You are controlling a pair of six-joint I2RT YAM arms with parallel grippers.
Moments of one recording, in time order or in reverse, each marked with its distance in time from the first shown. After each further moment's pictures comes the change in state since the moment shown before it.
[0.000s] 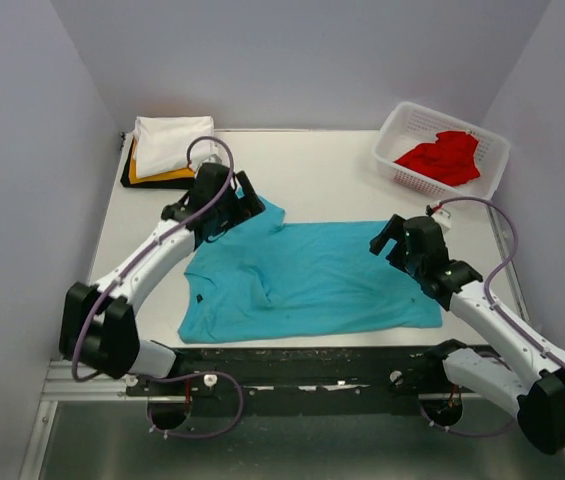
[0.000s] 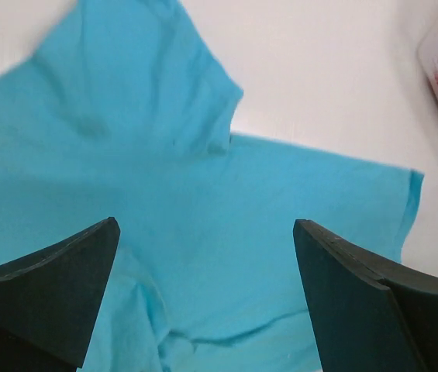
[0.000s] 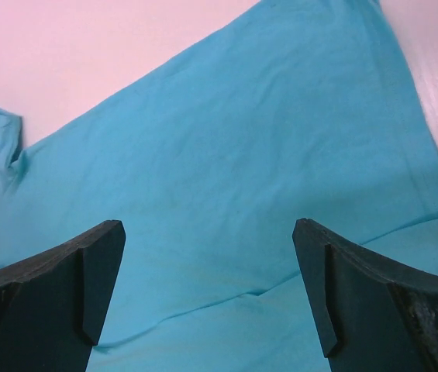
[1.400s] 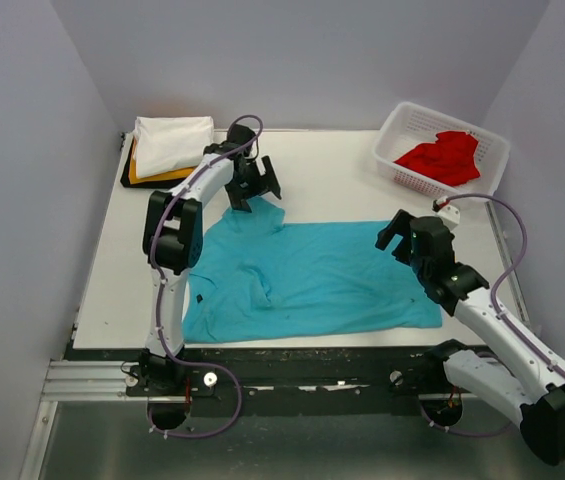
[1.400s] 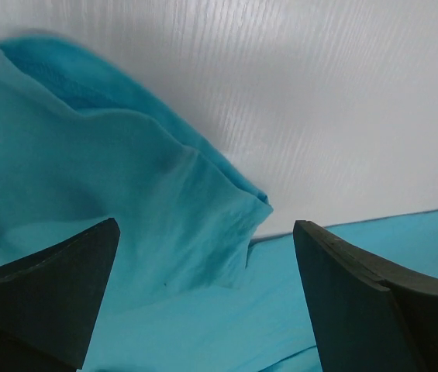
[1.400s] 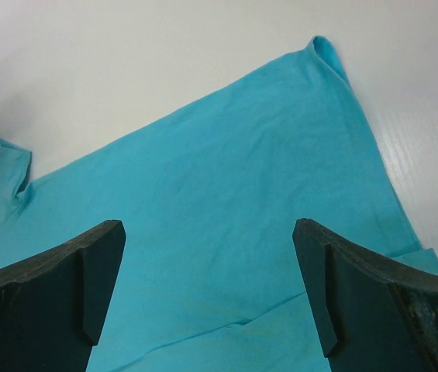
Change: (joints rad) left arm 0.170 0.974 0.938 -0.366 0.275 0.154; right arm -0.006 -0.036 -0.001 0.064 0.101 -0.116
